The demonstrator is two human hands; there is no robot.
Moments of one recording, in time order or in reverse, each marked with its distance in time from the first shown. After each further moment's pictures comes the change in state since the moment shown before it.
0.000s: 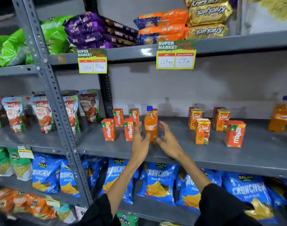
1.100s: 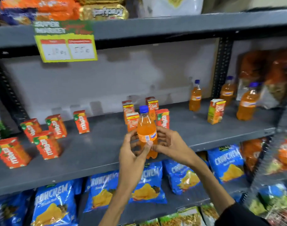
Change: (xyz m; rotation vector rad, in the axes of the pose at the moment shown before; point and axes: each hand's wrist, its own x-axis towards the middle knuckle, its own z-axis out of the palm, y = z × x) left_hand -0.099 0.046 0.155 -0.272 -0.344 0.039; right_hand -0.126 0.003 -0.197 0.127 0.115 0.182
